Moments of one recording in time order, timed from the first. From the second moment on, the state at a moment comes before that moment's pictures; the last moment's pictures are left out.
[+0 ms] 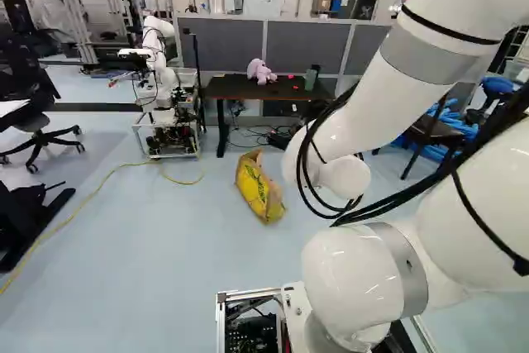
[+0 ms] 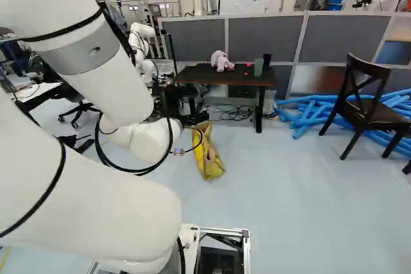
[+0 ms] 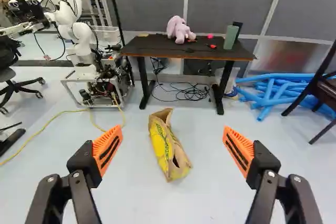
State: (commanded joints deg) arm 0.0 16.0 -5.0 0.0 50.0 0.0
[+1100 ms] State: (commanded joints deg) arm 0.0 16.0 -5.0 0.0 50.0 0.0
